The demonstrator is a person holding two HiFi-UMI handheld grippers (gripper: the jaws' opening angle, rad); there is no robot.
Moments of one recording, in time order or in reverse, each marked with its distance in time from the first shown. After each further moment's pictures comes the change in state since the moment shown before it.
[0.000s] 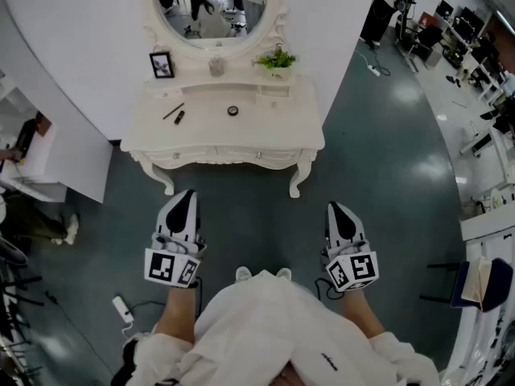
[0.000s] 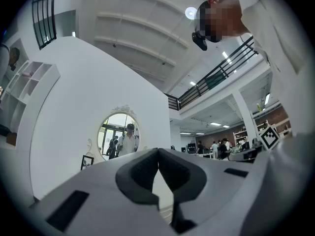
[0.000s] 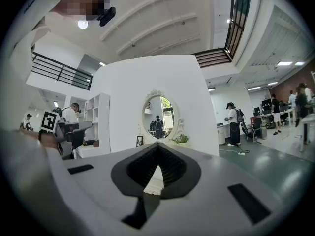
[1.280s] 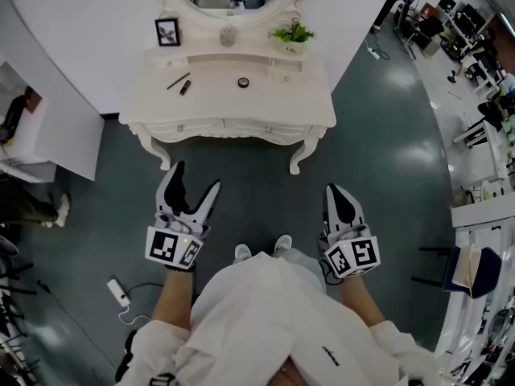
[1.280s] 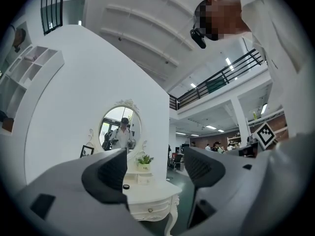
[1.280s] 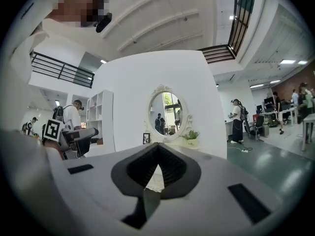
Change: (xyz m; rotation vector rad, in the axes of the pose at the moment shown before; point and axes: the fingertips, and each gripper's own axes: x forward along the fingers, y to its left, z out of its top) left arm -0.028 0.063 -0.034 -0.077 0.029 -0.064; right arm 0.036 0.085 -0.018 0.008 0.039 0.017
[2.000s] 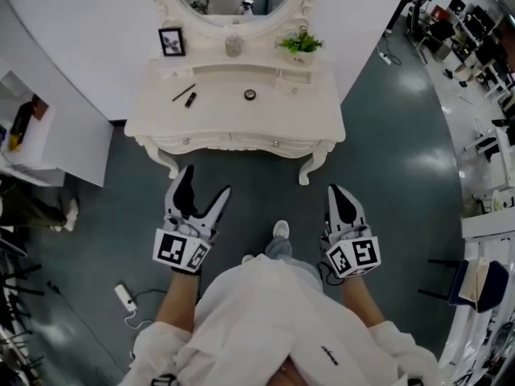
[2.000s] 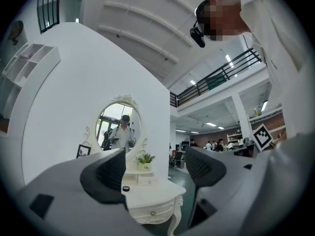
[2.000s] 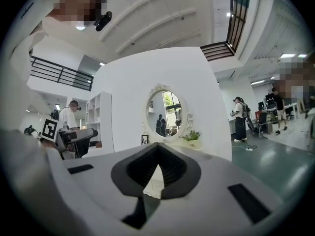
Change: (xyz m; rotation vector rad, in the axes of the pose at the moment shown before) left arm 0.056 0.008 -0.016 0.009 0.029 -0.006; right arm 0.058 -0.037 -0.005 0.030 -0.019 0.023
